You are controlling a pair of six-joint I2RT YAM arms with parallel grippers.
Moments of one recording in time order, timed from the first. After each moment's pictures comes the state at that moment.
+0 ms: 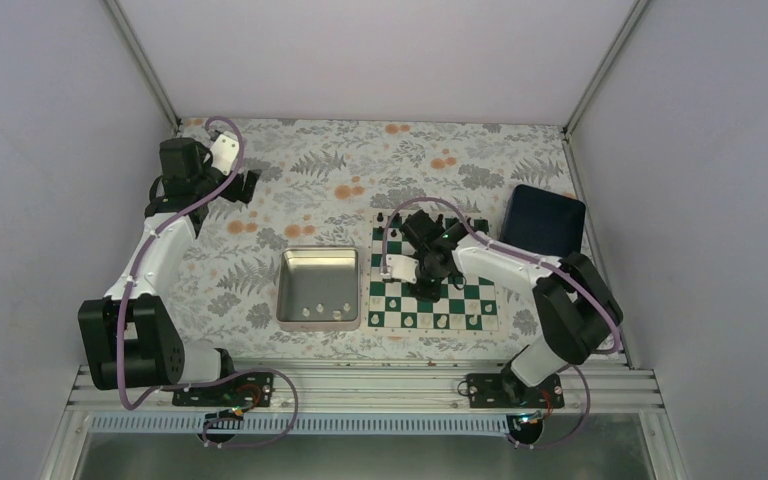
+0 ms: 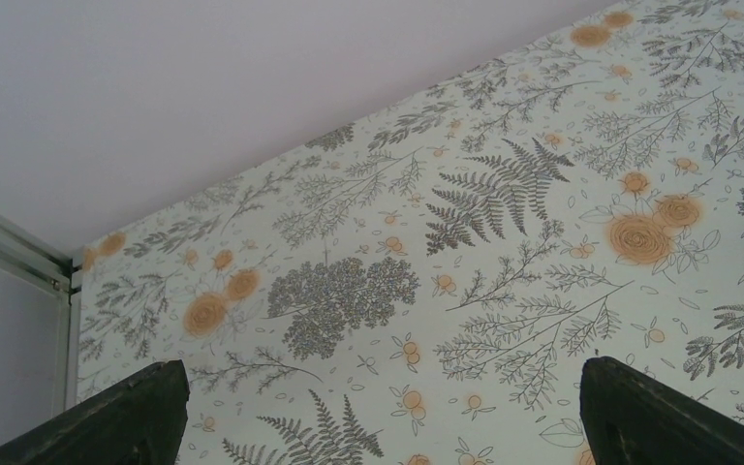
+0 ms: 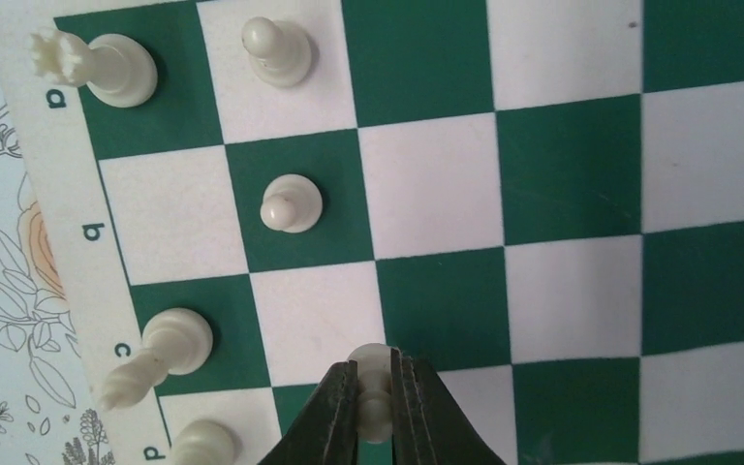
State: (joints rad) left arm 0.09 1.35 1.01 -0.18 0.31 0.39; right arm 0.71 1.57 0.95 -0.75 -0.16 -0.71
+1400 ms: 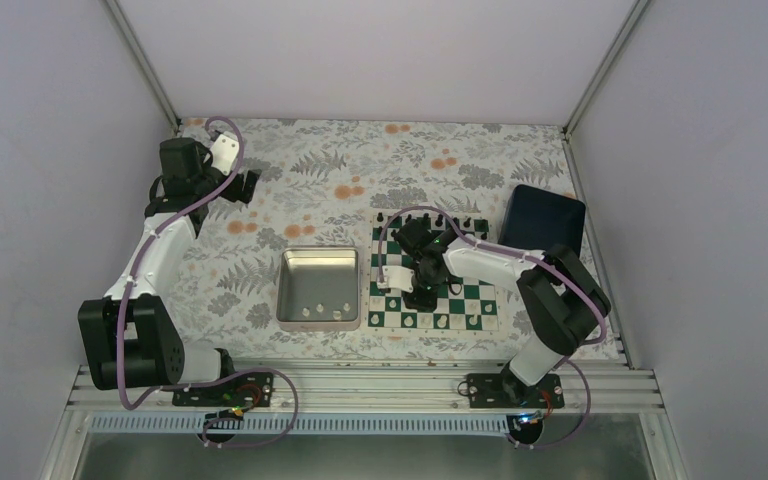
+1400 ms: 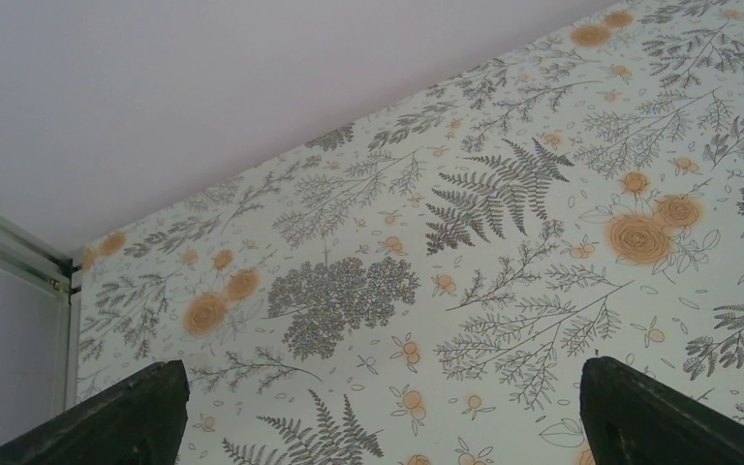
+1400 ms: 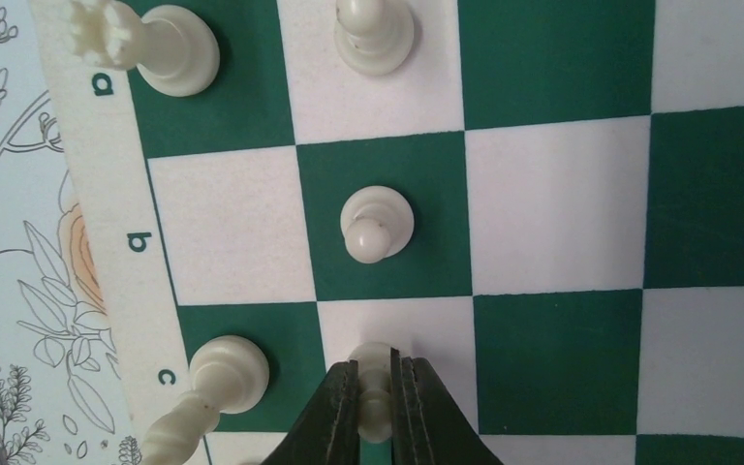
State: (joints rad) left arm 0.09 1.35 1.01 -0.18 0.31 0.39; right arm 0.73 1.65 0.93 -0.73 -0.23 -0.71
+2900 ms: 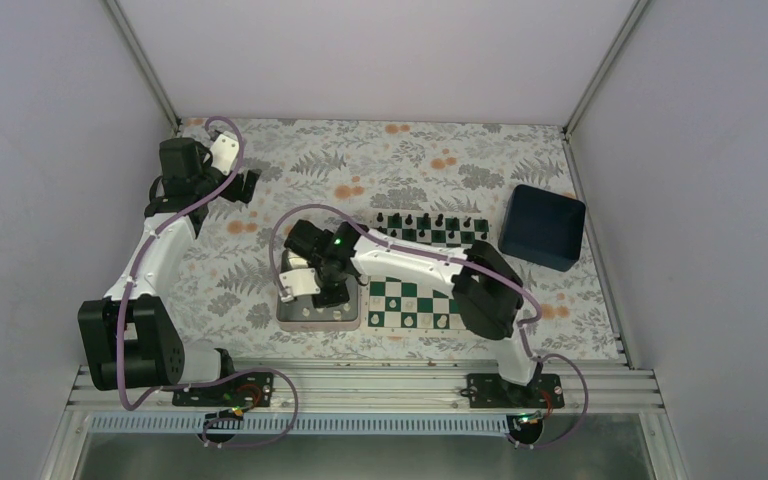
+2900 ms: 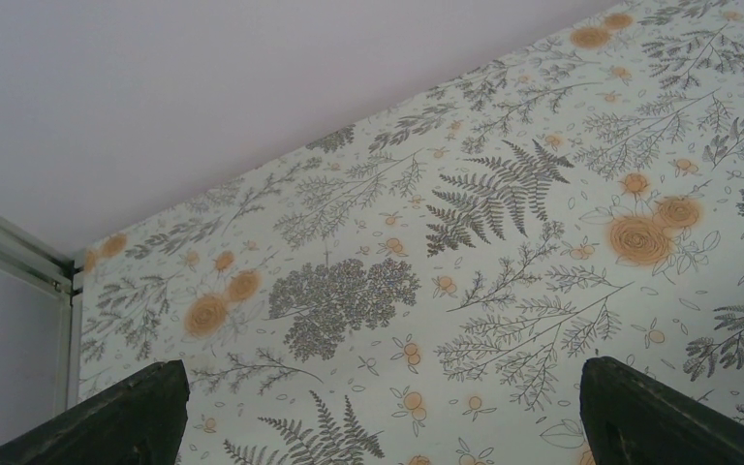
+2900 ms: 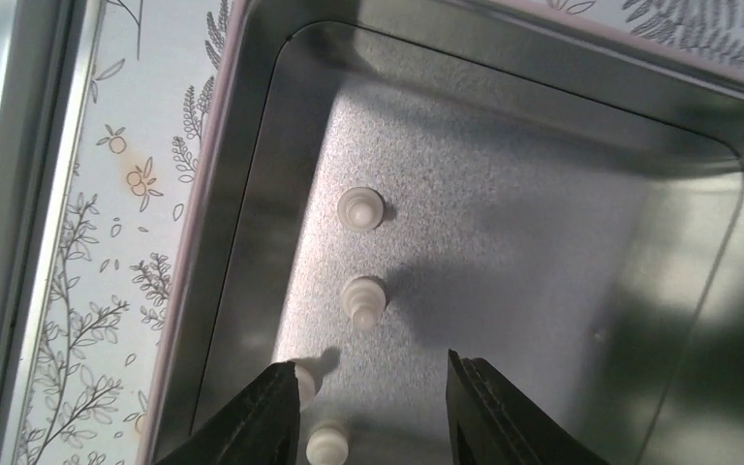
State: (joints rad) left arm 0.09 1.35 1.01 -0.18 0.31 0.39; right arm 1.11 2.02 1.66 -0.91 -0.14 -0.74
